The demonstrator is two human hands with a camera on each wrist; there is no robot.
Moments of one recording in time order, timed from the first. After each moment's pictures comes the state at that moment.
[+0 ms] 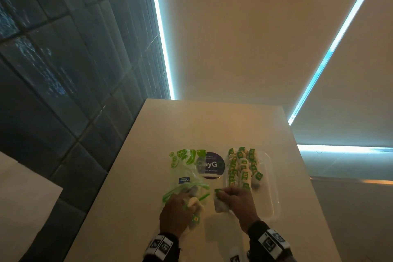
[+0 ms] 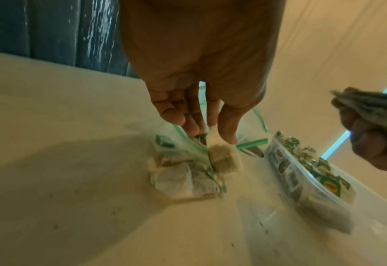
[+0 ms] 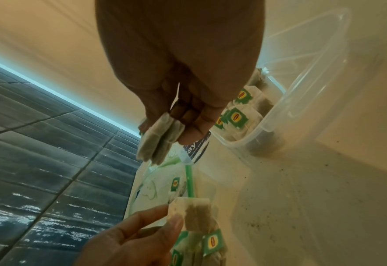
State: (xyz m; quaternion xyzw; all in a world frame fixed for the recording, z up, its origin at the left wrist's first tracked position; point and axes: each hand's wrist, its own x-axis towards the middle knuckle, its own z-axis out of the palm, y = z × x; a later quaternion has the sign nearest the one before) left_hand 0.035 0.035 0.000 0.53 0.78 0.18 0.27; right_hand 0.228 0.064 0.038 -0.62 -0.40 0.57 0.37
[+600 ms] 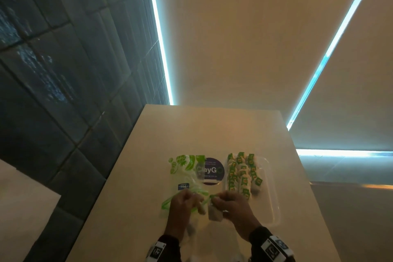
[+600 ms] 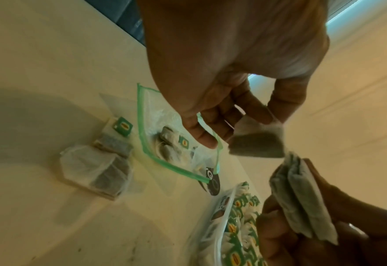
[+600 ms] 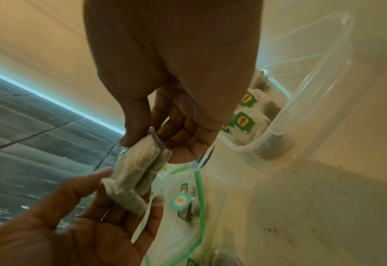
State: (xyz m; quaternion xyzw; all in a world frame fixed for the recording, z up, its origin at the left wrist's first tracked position) left_hand 0.054 0.047 0.036 0.35 0.61 0.47 0.52; right_hand 0.224 0.061 0.056 -0.54 -0.34 0.69 0.34
